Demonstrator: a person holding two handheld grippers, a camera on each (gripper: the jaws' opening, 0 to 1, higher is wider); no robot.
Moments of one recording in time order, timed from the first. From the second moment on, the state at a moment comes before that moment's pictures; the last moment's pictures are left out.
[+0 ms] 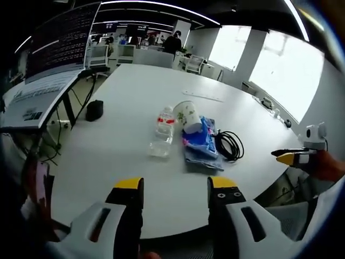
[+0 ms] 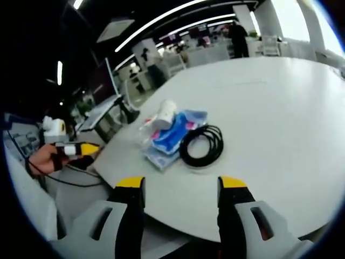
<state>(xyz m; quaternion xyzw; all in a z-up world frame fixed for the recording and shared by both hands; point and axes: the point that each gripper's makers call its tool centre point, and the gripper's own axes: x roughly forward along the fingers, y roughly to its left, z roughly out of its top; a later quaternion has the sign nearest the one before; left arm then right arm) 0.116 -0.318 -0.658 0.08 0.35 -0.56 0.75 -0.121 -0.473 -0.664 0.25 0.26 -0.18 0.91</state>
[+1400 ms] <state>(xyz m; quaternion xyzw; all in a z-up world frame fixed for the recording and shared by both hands) 0.125 -0.358 -0.649 0.08 0.34 -0.57 0.74 -0.128 -0.475 -0.669 0.27 0.26 -0.18 0.91</state>
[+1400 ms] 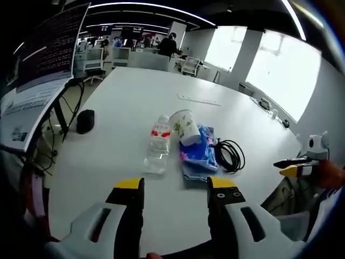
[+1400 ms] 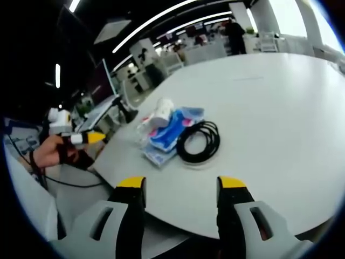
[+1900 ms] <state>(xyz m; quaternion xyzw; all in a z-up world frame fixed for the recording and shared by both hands) 0.134 -0.377 -0.654 0.09 0.34 -0.58 0.74 -0.135 -0.475 -0.669 0.27 0.26 -0.19 0.91</state>
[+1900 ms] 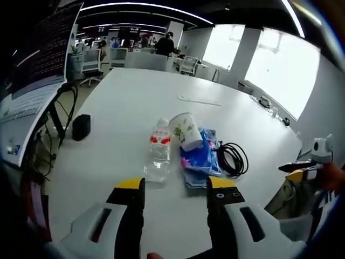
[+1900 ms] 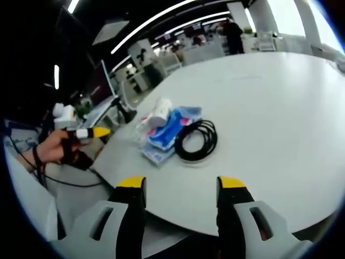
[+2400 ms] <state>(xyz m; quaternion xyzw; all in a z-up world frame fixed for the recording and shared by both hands) 0.138 -0.403 -0.672 0.11 0.37 -0.57 0.72 -0.132 -0.474 -0.670 0.27 0.26 -0.18 0.91</state>
